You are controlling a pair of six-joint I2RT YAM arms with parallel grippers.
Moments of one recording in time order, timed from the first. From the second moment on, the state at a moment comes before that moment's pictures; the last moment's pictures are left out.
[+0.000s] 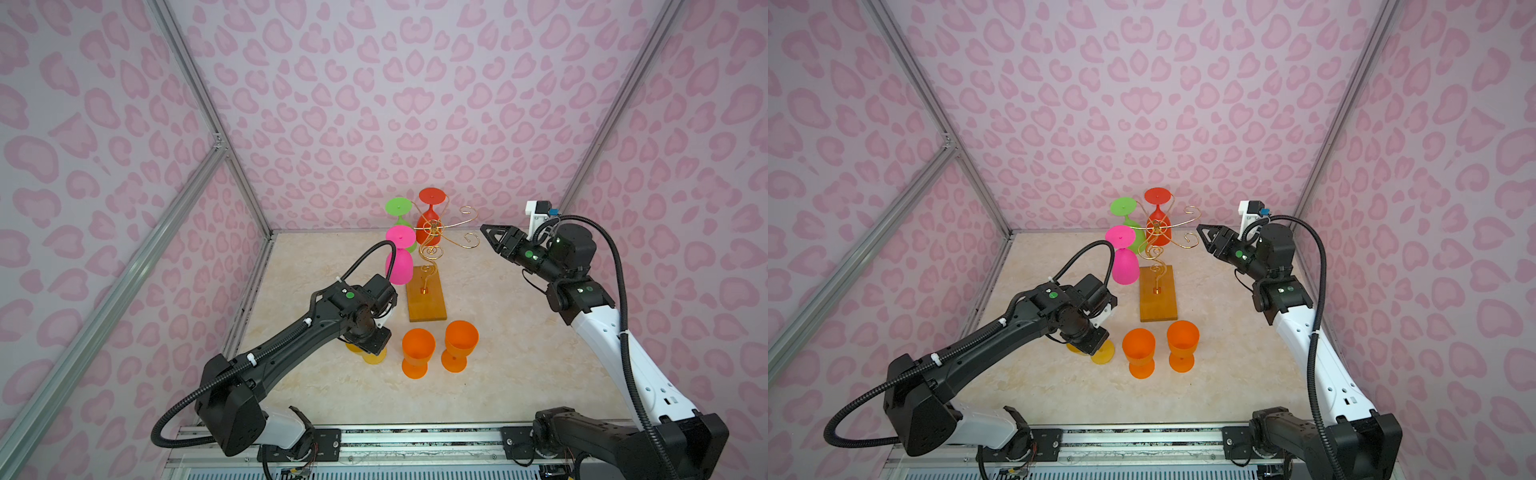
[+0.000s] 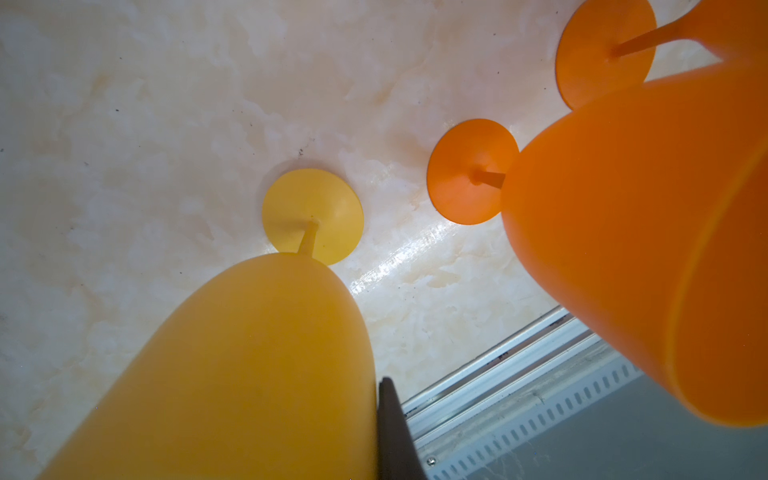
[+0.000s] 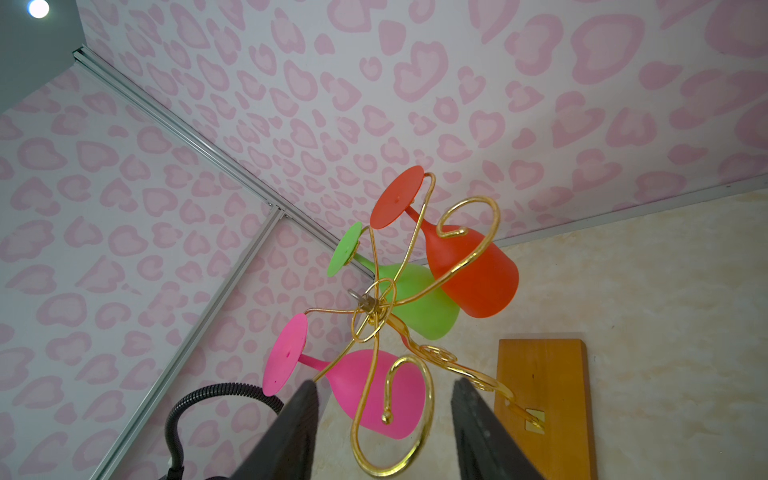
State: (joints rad) left arm -0.73 1.44 1.24 -1.21 0.08 -0.16; right arm 0.16 1.20 1.15 -0.07 -0.50 0.77
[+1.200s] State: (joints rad) left arm -0.75 1.23 1.59 -1.29 0.08 -0.19; right arm 0.13 1.19 1.11 -0.06 -0.51 0.79
